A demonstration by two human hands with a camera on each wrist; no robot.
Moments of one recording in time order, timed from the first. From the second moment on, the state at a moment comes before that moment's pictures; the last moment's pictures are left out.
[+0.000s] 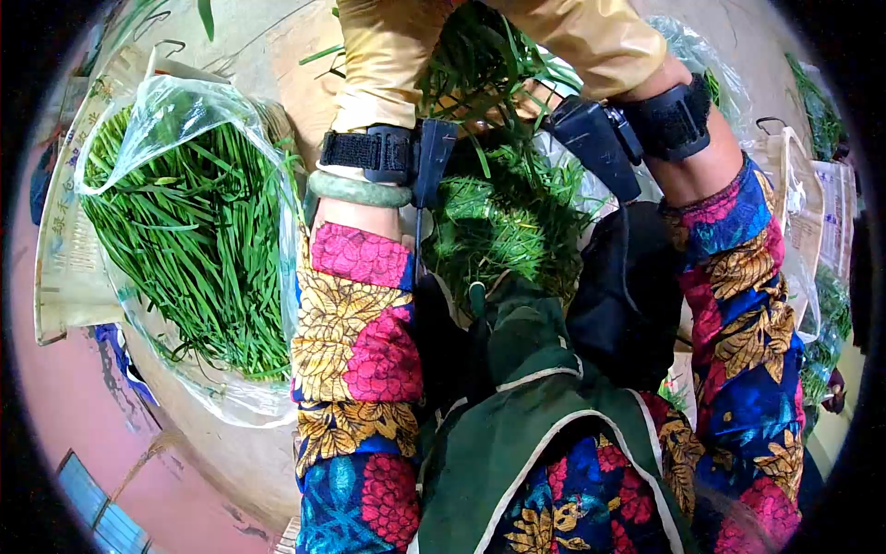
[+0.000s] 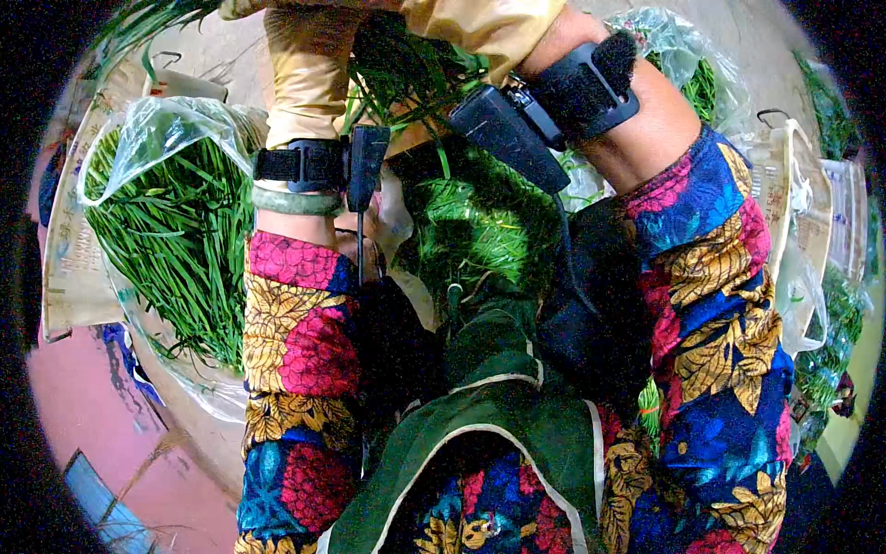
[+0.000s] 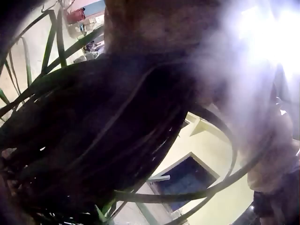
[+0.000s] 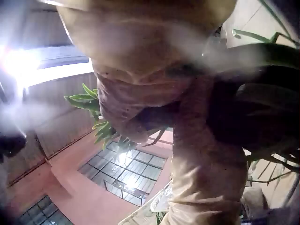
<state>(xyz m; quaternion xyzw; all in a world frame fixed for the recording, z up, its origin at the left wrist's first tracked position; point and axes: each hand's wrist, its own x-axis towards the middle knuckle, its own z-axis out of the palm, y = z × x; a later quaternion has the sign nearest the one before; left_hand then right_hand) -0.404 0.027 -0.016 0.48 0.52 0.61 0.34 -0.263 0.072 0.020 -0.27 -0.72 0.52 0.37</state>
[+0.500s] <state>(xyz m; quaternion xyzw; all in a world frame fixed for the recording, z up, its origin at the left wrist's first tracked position) -0.401 0.016 -0.011 0.42 0.48 0.70 0.31 -0.263 0.052 0.001 -0.37 -0.75 0.46 0.31</state>
